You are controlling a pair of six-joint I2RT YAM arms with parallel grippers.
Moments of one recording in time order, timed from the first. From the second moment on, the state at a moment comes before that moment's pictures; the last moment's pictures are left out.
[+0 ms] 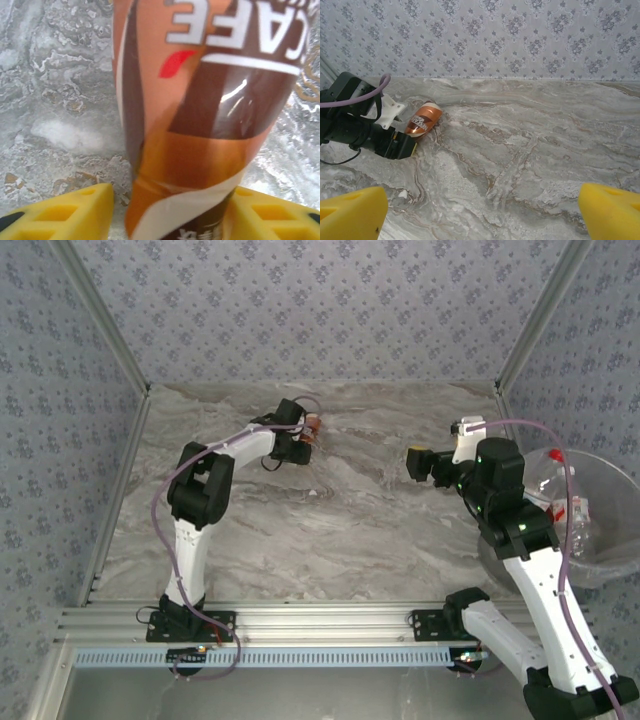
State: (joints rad) left arm -0.48 2.20 1.65 -0.56 -0.01 -0.23; right arm 0.29 0.80 1.06 -0.64 0.00 0.14
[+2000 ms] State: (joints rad) left arm -0.74 1.40 1.07 -0.20 0.39 -0.25; right arm 0.41 1.19 0.96 -0.07 -0.40 0.73
